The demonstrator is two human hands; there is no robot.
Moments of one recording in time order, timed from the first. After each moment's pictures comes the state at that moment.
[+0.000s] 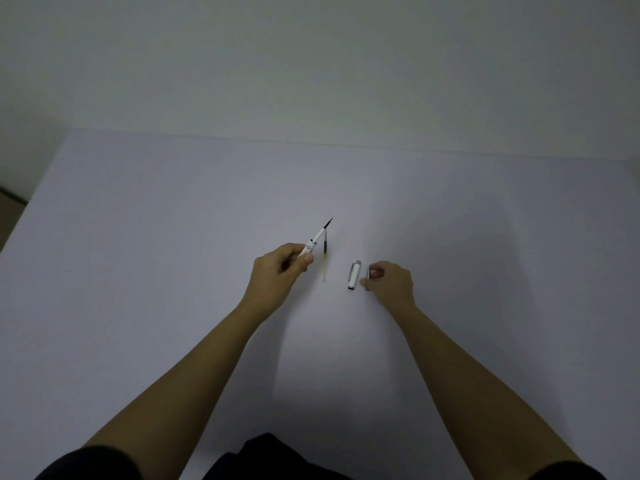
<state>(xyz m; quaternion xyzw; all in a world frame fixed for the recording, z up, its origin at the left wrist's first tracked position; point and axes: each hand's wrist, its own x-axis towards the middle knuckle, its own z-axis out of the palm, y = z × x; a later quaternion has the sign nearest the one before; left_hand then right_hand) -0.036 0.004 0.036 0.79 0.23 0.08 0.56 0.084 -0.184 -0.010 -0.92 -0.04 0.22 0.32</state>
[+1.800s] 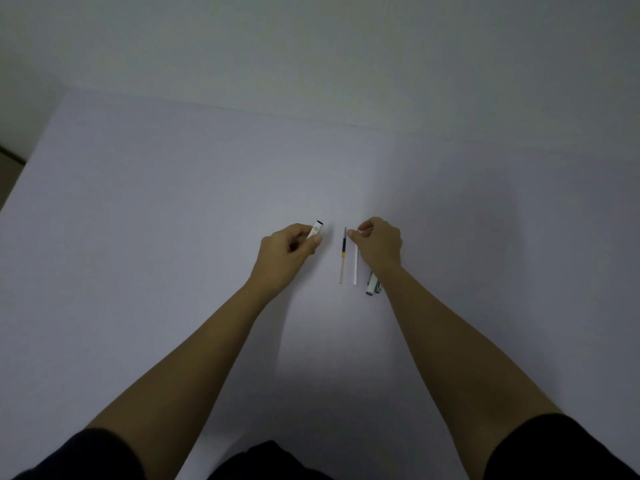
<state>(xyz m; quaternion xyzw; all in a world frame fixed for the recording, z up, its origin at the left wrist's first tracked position) -0.007 0.039 0.014 0.78 0.27 0.07 0.56 0.125 -0.092 -0.019 -0.92 -0.08 0.18 0.34</state>
